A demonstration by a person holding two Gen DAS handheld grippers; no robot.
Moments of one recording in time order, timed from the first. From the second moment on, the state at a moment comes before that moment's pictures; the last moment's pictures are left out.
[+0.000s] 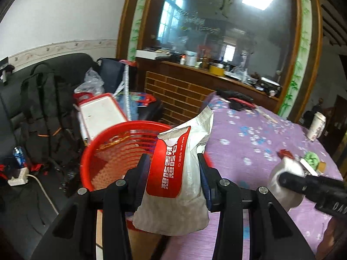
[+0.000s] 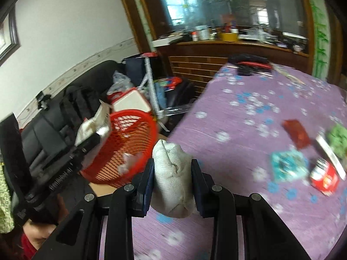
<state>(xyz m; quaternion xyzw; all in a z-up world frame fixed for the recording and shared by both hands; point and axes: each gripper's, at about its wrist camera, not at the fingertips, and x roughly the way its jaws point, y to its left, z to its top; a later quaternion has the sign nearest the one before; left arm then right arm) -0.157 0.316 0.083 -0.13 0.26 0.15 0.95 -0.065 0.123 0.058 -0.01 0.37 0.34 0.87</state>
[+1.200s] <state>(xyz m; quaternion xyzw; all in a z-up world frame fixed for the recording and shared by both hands) -0.124 0.216 0.081 -0.07 0.31 0.04 0.95 -0.021 -0.035 0.037 0.08 0.38 0.24 0.89</state>
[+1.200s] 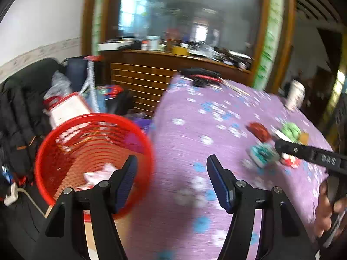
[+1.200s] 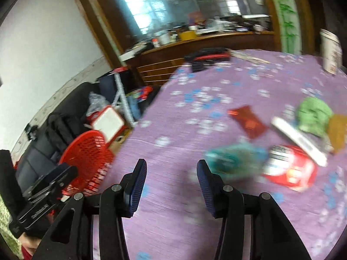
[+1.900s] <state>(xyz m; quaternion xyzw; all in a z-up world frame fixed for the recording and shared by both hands) -0.086 0.080 0.064 0.01 0.37 -0.07 0.93 0.059 -0.200 -0.003 0.23 0.43 0.04 0.87</state>
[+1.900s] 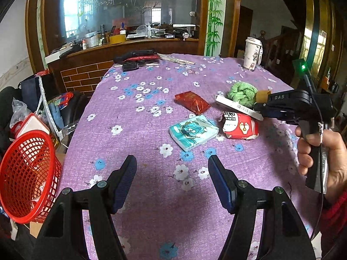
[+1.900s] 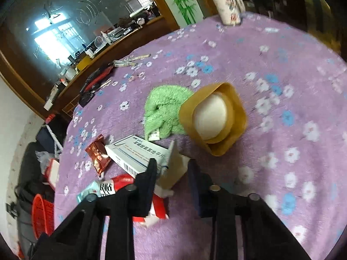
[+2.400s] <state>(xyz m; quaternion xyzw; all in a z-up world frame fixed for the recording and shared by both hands) -0.032 0.039 0.058 -0.03 0.42 -0.16 0.89 0.010 -0.224 0.036 0.26 0.23 0.11 0.93</state>
